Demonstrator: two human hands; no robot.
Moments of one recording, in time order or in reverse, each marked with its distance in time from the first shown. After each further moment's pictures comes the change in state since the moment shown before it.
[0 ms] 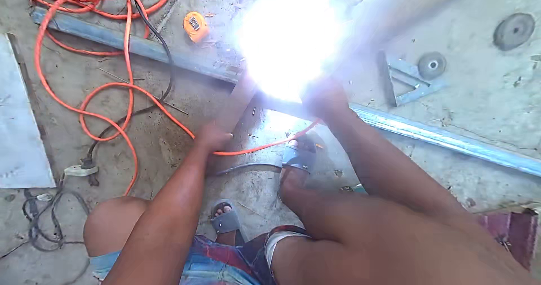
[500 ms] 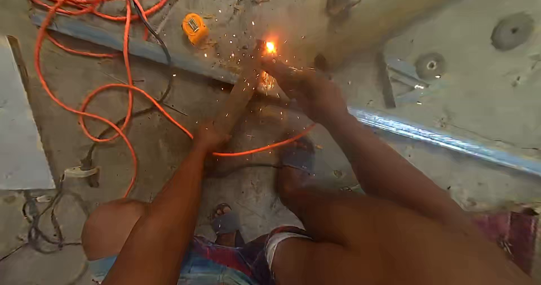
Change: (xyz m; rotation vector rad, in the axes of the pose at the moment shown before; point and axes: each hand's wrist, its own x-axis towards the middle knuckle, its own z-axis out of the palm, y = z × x) left_hand 0.002 -0.004 0.000 -0.028 0.024 0.000; right_hand -0.010 0.008 0.002 0.097 -0.001 -0.095
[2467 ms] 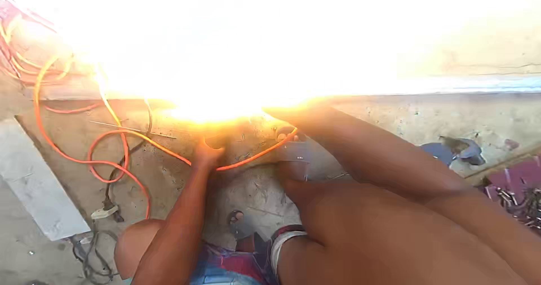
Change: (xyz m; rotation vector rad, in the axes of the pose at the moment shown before) left_hand -0.015 0.019 0.022 0.165 0.093 -0.062; right_hand -0.086 -0.151 -0.160 -0.020 -0.530 0.258
